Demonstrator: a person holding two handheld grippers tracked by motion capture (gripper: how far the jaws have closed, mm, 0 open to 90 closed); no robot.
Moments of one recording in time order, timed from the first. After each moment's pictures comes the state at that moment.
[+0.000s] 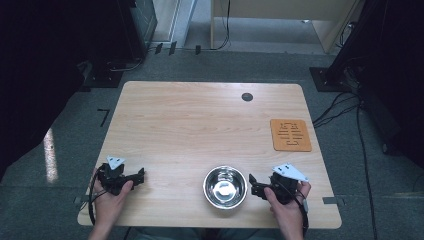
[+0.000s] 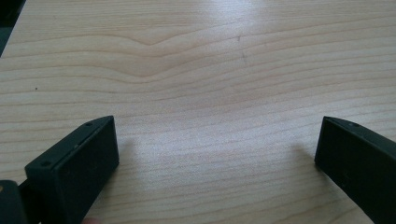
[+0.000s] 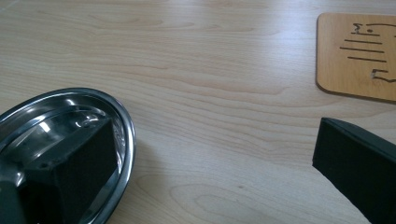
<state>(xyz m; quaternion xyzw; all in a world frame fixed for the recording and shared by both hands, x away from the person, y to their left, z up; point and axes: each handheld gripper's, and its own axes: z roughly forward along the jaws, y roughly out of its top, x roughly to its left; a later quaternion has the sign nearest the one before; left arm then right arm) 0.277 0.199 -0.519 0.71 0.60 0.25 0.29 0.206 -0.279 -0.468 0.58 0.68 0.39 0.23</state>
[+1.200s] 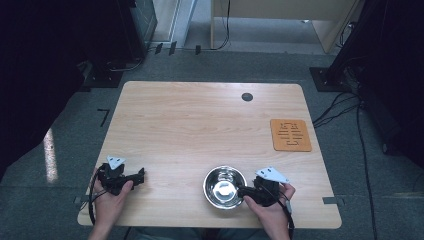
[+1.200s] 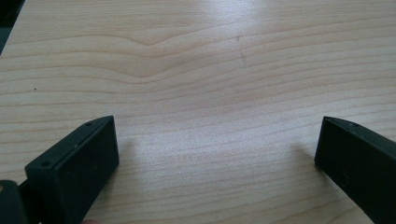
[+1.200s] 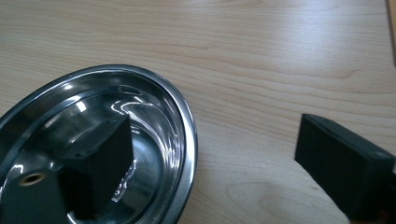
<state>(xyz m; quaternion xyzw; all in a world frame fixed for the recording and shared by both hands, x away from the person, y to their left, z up) 0.277 0.199 -0.519 0.71 0.60 0.25 0.29 0.208 -0.242 -0.489 0.57 0.69 0.39 0.20</state>
